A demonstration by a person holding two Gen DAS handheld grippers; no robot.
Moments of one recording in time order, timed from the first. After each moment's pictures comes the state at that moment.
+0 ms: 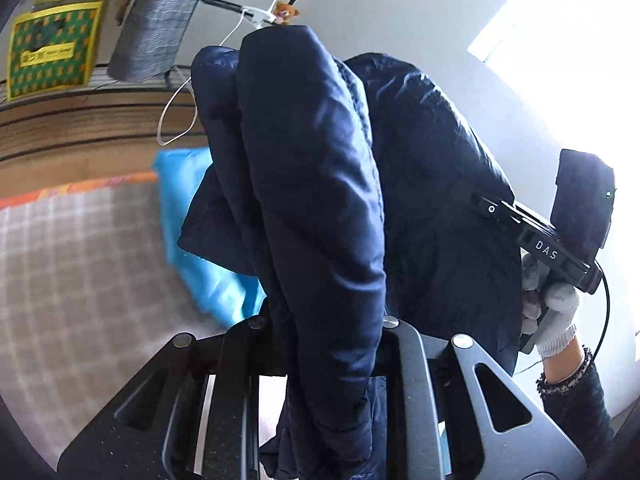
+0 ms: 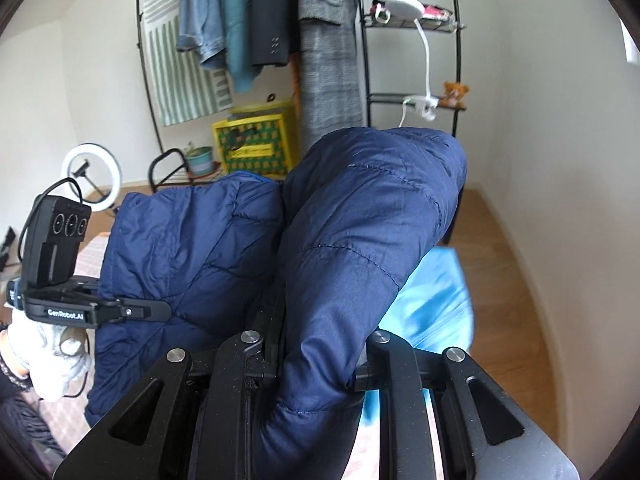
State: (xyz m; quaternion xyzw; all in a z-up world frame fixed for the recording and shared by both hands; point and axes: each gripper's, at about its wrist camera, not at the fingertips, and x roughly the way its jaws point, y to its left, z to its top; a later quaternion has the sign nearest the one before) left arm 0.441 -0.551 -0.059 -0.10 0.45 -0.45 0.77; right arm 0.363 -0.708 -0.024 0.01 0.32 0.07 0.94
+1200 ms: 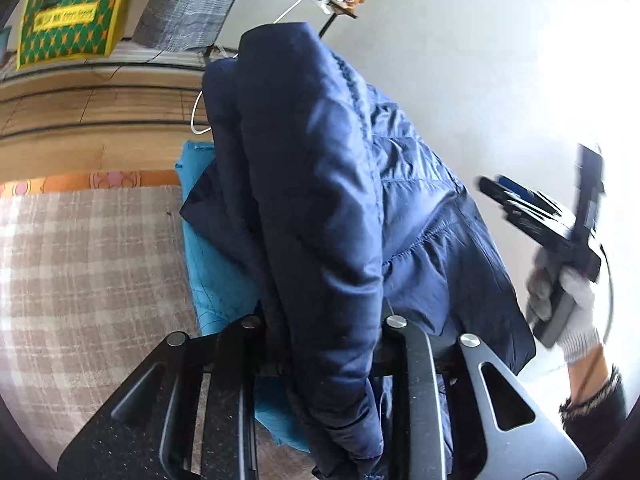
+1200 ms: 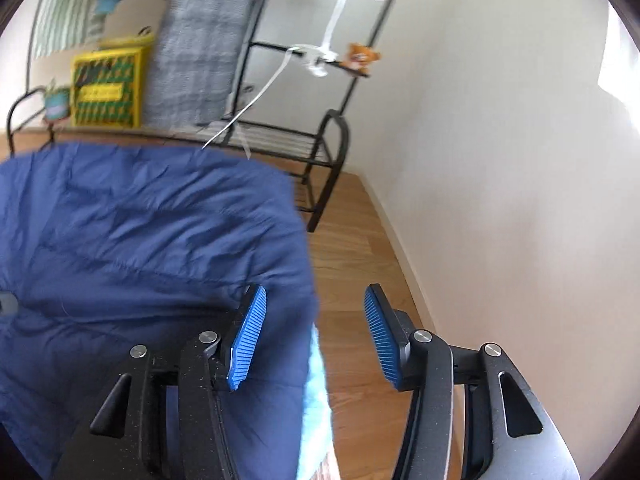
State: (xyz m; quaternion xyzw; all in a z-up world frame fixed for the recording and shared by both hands) left arm 0.535 -0.581 -0.171 -0.12 0.47 -0.38 0.79; right arm 0.487 -0.791 -0.112 -0.11 0.36 -0.16 0.91
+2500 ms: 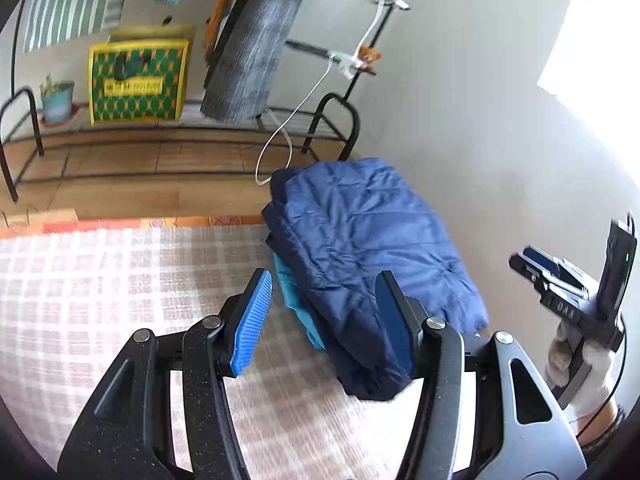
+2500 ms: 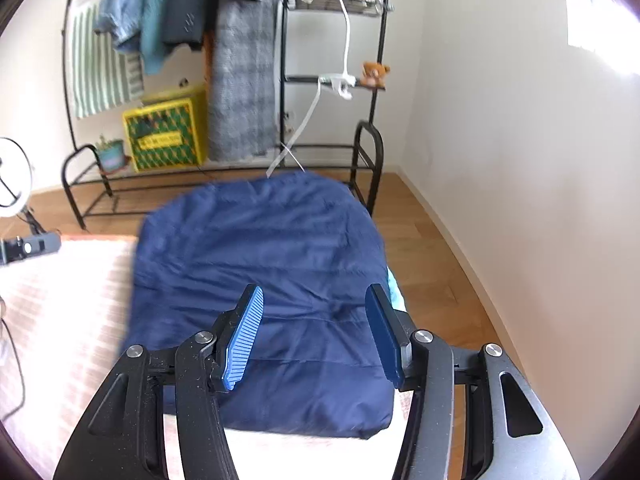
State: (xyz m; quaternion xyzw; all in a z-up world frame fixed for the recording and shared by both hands) left arm 0.445 -0.479 -0.035 -0.08 0.40 -0.31 0.86; right arm 0.372 -0.706 -0.061 -0.01 0.34 -0.09 0.94
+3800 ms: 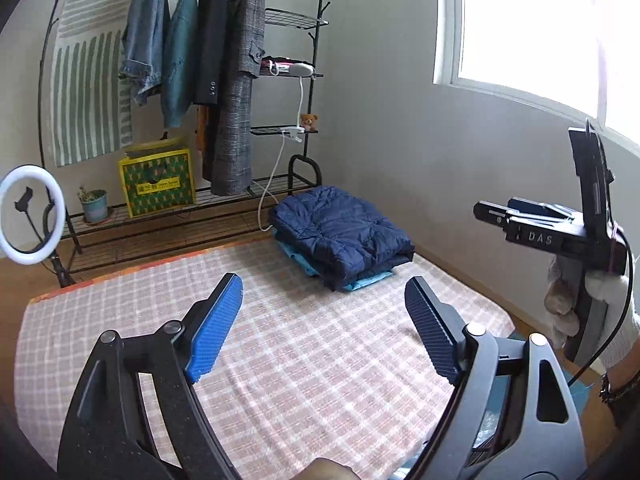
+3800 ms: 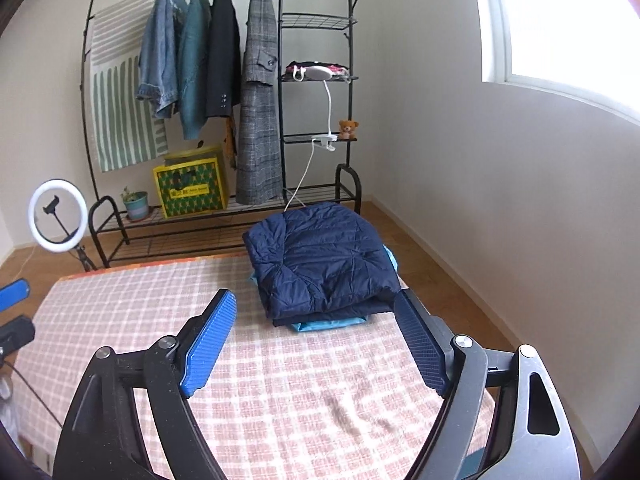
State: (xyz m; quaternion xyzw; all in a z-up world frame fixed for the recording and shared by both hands) left arm 0.156 -0.311 0.074 0.03 0.25 -0.34 0.90; right arm 0.145 -0.525 0.029 0.03 0.25 -0.17 0.95
